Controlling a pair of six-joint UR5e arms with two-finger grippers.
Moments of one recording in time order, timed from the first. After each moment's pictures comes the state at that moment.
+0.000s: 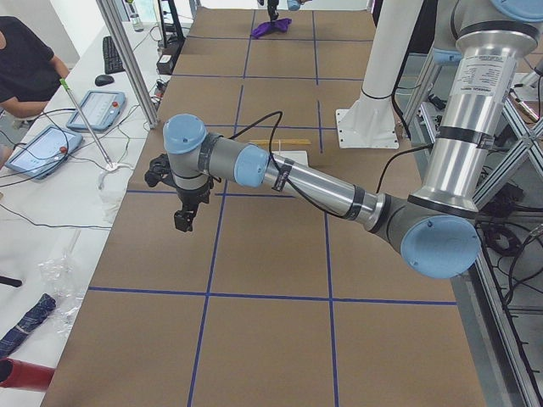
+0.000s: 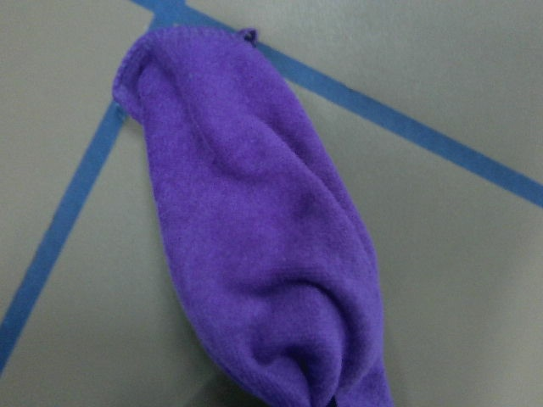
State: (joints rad) left arm -1.54 -1.79 -1.72 -1.48 -2.39 0.10; right arm 1.49 -1.59 1.14 -0.91 2.30 -0.24
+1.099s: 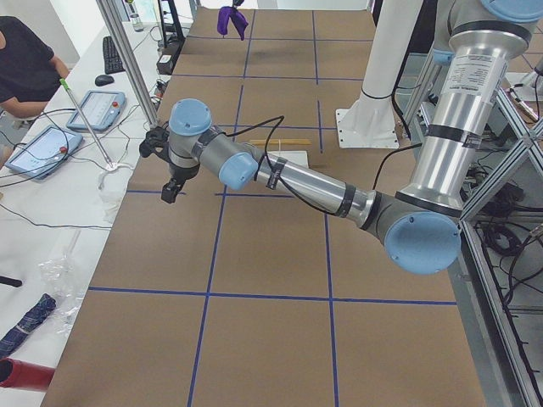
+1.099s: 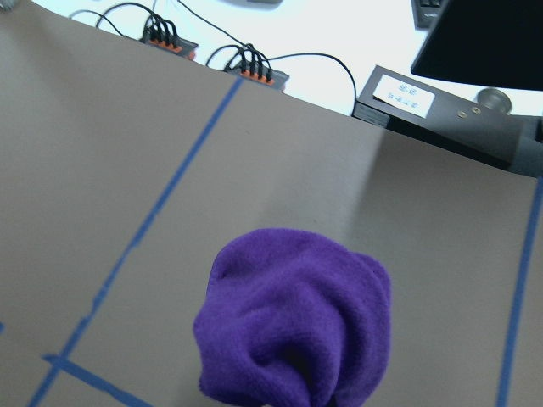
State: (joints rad) left arm -1.44 -1.82 -1.66 -1.96 -2.38 -0.31; right arm 1.34 -1.39 1.63 -0.91 2.24 0.39
